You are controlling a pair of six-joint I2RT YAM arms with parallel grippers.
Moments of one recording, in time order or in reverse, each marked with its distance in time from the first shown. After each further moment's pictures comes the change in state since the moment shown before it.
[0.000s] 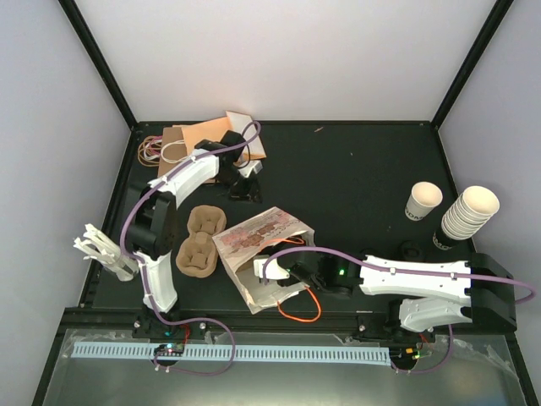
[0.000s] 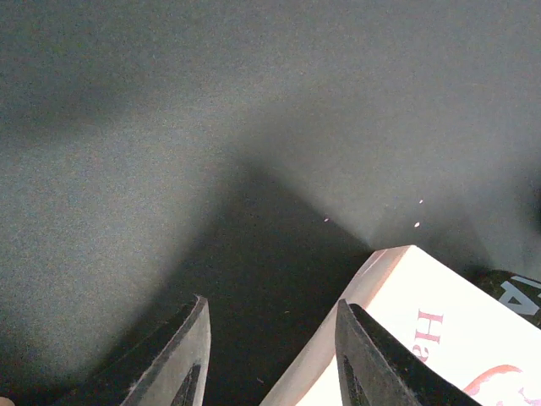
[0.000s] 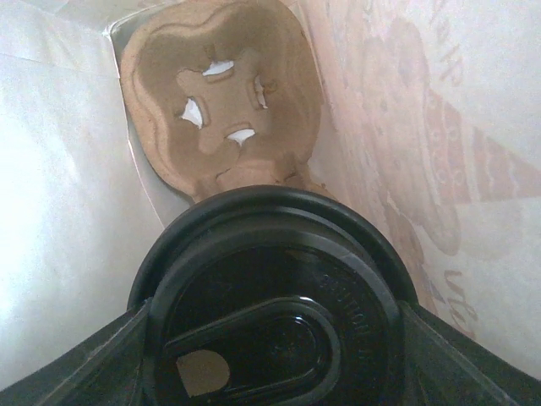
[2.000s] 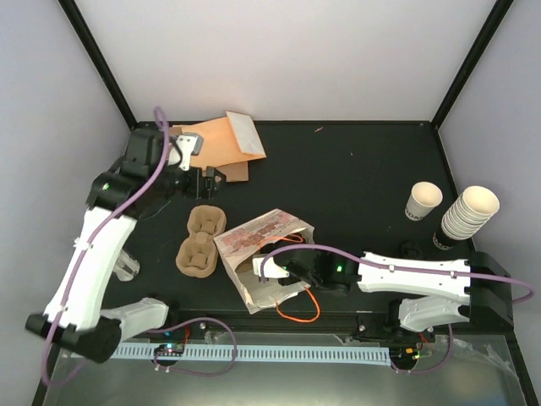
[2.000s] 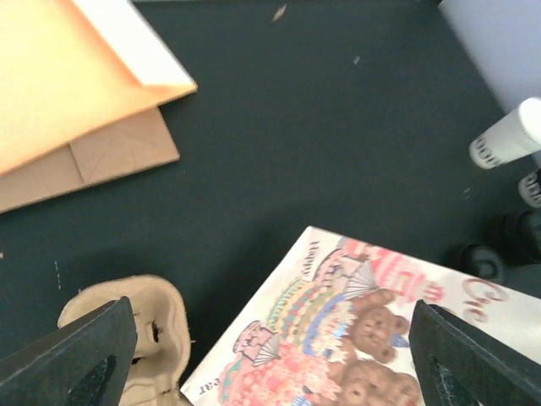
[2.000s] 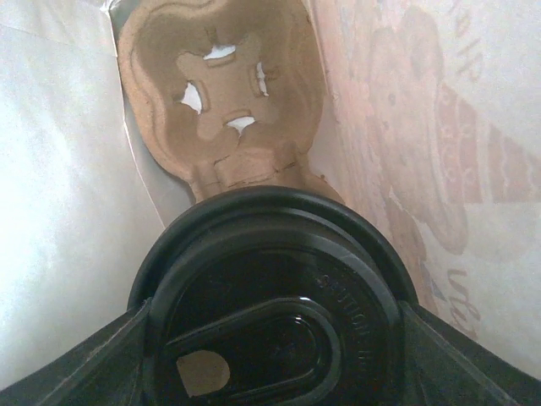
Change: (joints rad) left arm 0.074 -0.825 -0.072 -0.073 -0.159 -0.036; right arm -0.004 0.024 0.066 -0.109 0.006 0.005
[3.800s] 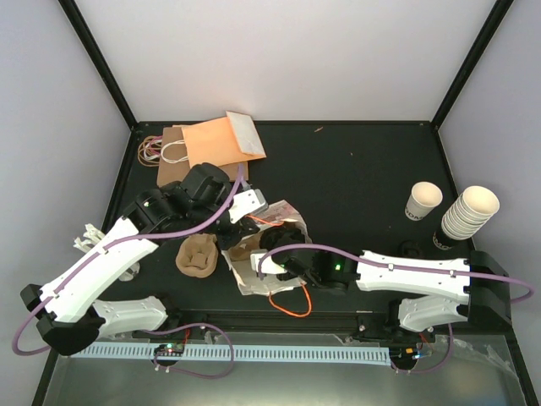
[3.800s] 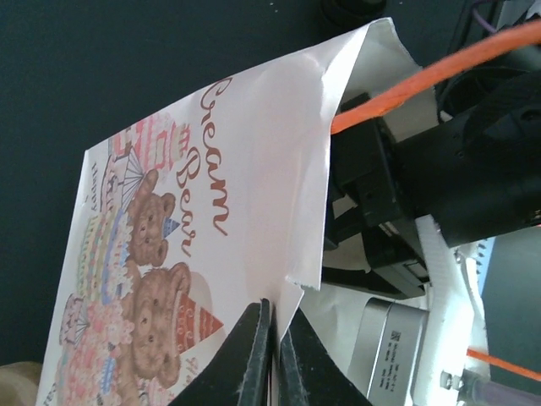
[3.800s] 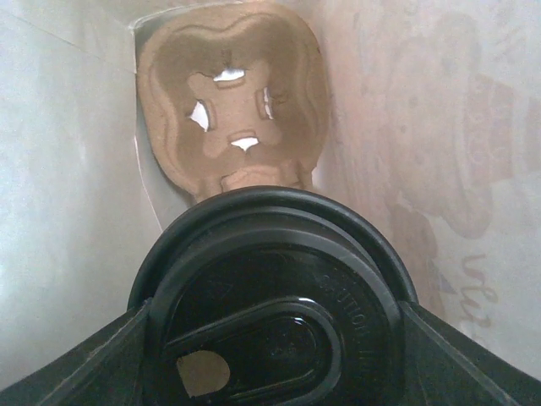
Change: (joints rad) left arm -0.493 0.022 -0.124 -0.016 0.033 0.337; right arm 0.000 0.011 0.034 0.009 0.076 -0.032
